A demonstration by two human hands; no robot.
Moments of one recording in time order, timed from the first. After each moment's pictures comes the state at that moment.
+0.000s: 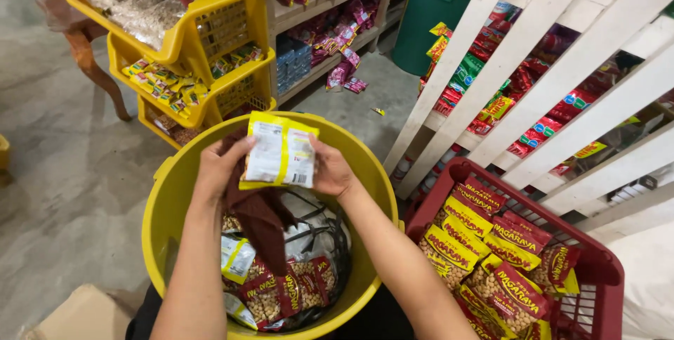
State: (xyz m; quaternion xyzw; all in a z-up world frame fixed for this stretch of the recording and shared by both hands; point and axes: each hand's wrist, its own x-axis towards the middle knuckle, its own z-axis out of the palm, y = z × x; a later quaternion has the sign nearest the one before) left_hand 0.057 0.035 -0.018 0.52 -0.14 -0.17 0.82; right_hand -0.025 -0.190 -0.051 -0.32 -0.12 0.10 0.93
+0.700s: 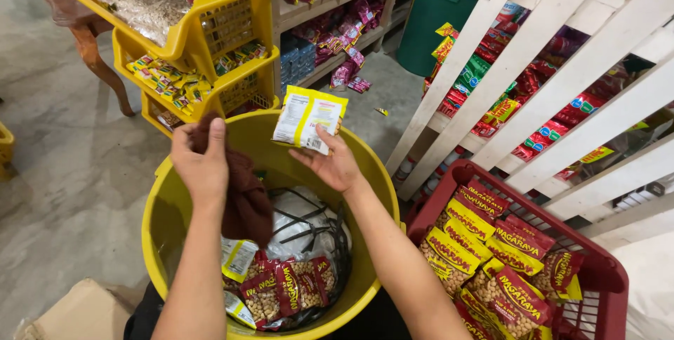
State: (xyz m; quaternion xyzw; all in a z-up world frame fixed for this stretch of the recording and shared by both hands) left_hand 0.053 0.035 -0.014 0.65 -0.11 0.25 0.71; right_hand -0.029 -0.190 -0.027 -0.37 -0.06 0.00 0.93
